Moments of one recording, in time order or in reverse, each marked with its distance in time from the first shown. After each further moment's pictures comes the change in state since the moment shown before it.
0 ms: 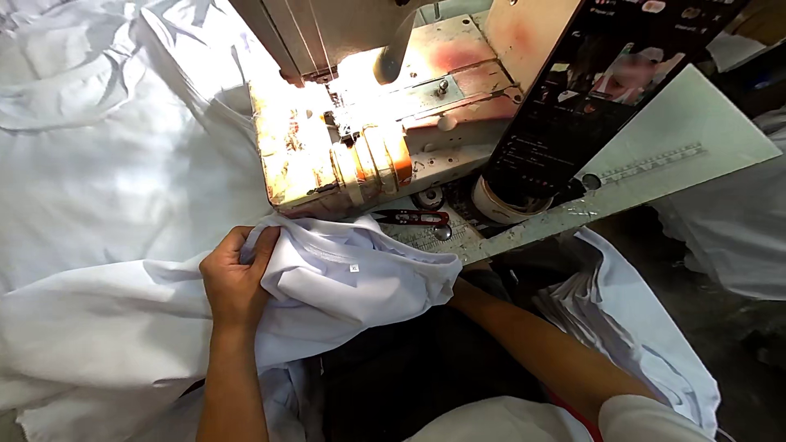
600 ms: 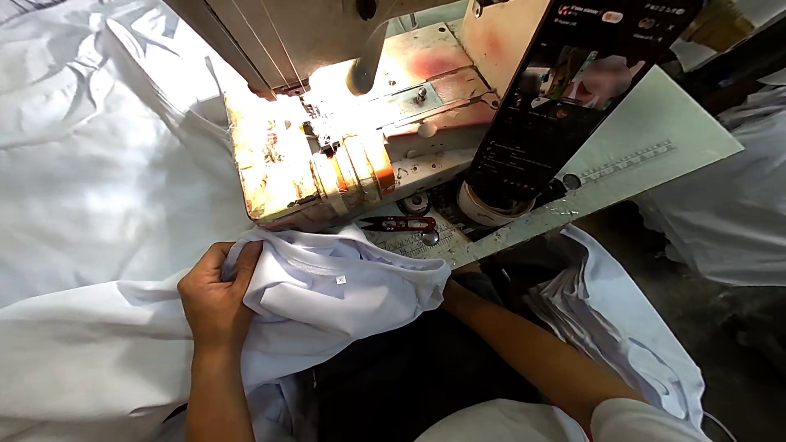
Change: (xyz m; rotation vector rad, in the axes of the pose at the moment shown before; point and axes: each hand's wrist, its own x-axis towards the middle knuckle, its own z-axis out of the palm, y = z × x) left_hand -0.001 0.000 0.001 -0.006 0.011 0.010; right_hand 0.010 0.013 0.011 -0.036 0.053 -0.068
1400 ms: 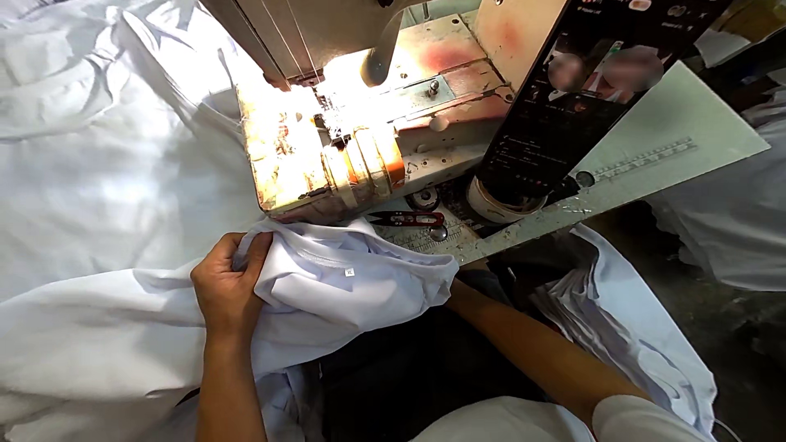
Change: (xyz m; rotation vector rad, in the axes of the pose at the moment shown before) left_hand 0.000 -0.001 -0.001 0.020 0.001 -0.001; right_hand 0.010 -0.012 0.002 0.125 -0.012 0.173
